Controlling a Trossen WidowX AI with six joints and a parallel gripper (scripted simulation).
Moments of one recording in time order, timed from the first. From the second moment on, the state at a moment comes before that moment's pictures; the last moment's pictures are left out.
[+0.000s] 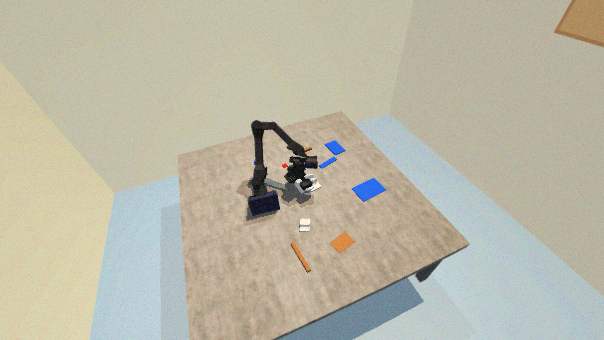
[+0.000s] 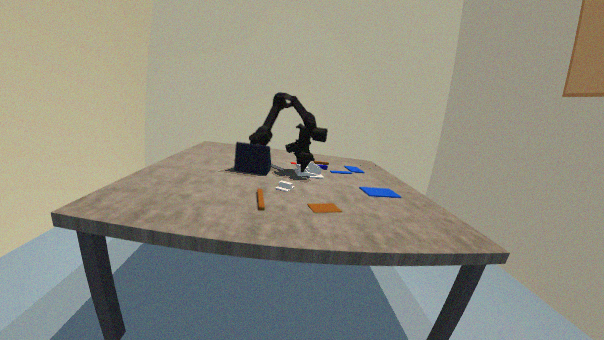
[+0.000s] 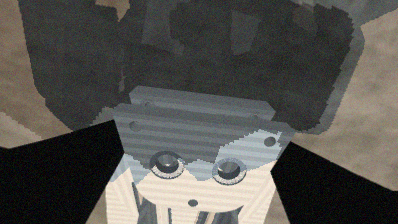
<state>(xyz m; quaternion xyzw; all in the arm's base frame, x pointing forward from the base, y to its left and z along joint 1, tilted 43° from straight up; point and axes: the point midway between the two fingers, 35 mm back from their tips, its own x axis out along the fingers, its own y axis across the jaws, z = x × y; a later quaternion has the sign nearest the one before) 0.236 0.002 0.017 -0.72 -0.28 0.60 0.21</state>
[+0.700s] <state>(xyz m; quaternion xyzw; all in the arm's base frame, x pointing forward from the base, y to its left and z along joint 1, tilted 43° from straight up) 0.237 0.005 0.014 -0.72 -0.28 0.60 0.21</state>
